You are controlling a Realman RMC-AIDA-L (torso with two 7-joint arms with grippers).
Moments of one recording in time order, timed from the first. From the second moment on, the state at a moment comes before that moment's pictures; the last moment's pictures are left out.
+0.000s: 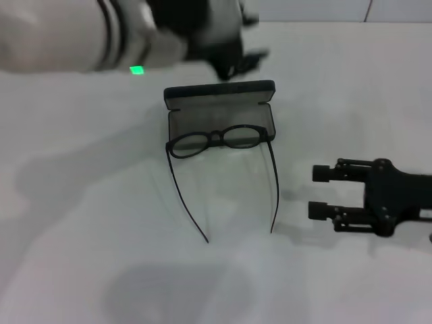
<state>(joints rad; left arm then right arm) -0.40 -2.09 1.65 1.68 2.44 0.99 -2.00 0.44 1.96 -1.33 -0.57 -1.38 -1.59 1.27</state>
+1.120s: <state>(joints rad) -0.11 -2.08 1.01 0.67 1.32 1.79 -1.14 1.16 2.03 -1.41 -0.76 -2.23 -1.34 1.76</state>
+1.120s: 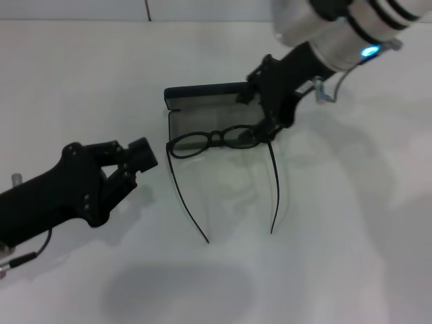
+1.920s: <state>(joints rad) -0.10 -2.08 1.01 0.42 1.38 1.78 -0.95 1.27 2.03 -1.60 -0.57 -2.14 -1.10 1.75</state>
